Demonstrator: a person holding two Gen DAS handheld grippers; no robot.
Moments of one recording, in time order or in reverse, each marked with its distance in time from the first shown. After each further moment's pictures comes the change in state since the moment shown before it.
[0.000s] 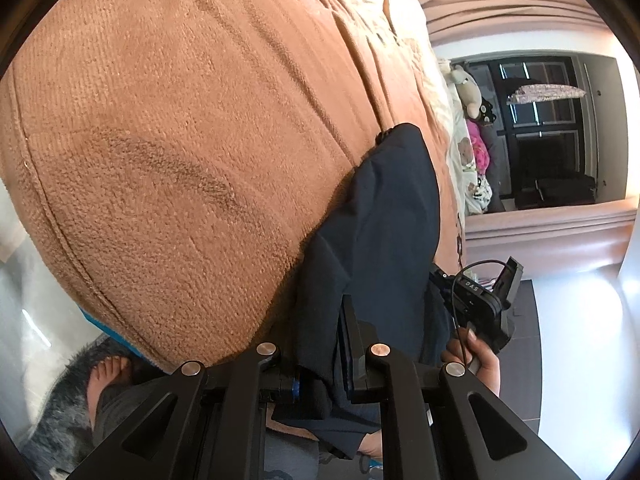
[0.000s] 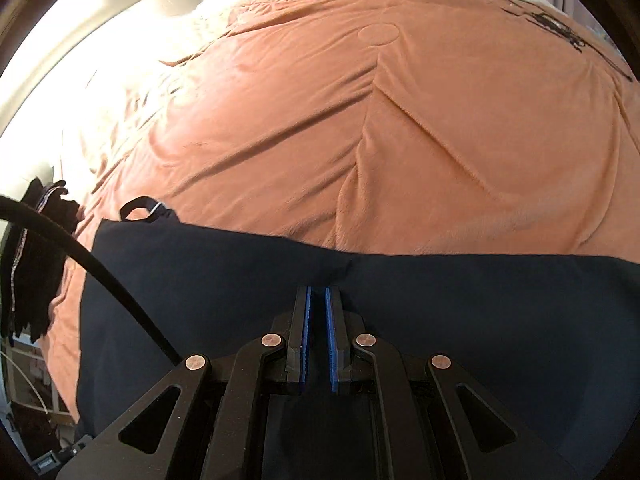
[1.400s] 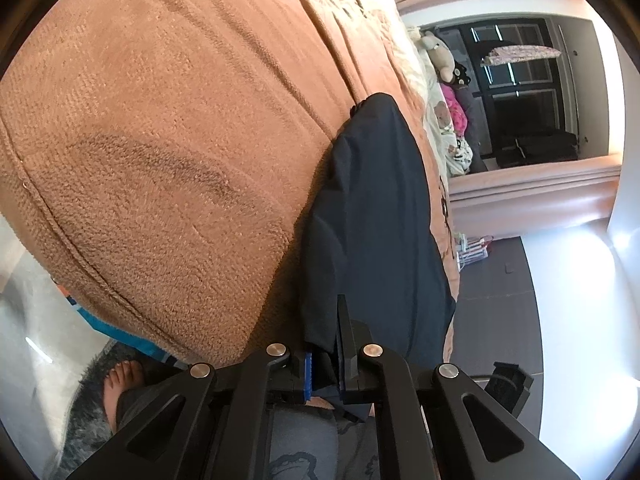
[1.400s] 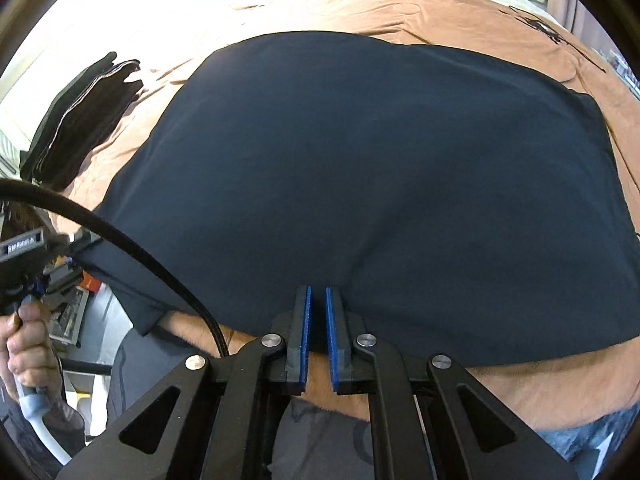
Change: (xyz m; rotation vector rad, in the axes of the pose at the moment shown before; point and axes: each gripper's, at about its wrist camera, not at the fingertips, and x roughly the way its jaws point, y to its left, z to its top) left arm 0.004 -0.002 0.004 0.118 0.101 -0.047; right arm -0.102 0.038 -0.180 -0.132 0.040 -0.029
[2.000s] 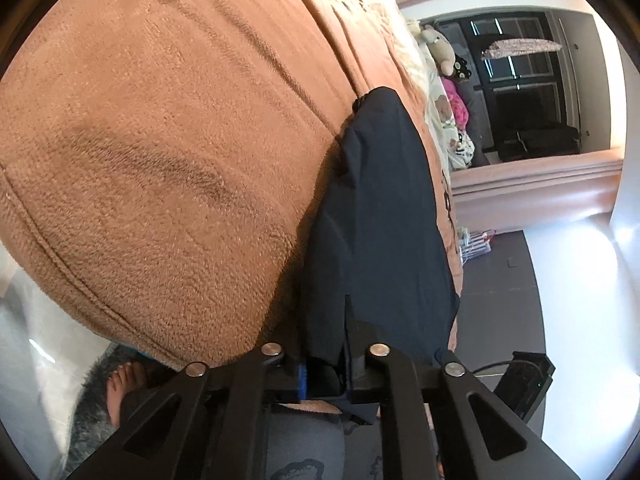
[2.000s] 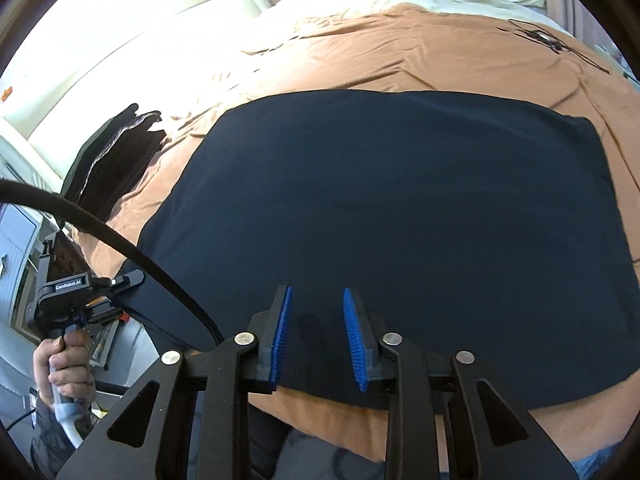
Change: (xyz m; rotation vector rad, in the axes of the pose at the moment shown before) left arm 0.011 0.003 0.008 0.018 0.020 0.003; right arm -0.036 -0.030 -0.001 0.012 -0.129 0.120
